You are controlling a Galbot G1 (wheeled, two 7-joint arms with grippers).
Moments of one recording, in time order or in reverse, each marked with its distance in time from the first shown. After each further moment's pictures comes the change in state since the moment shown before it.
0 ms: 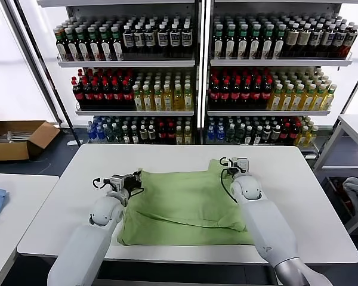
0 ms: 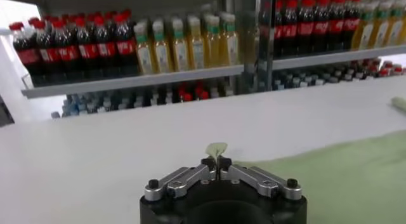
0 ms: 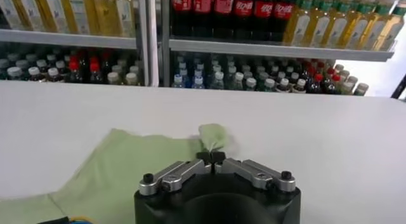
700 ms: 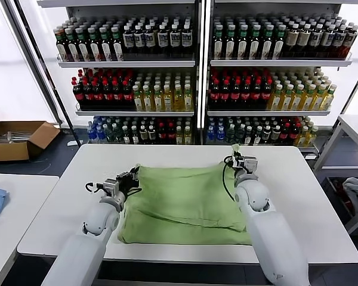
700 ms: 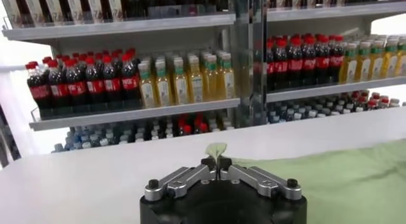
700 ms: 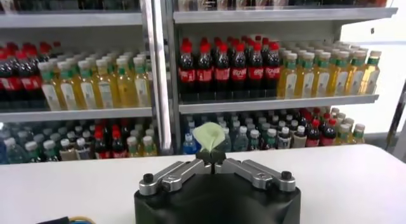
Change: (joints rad) left arm 0.117 0.019 -0.054 -0.147 0.026 -0.064 0.010; right arm -0.253 -0.016 0.103 0.419 0.007 0.004 0.070
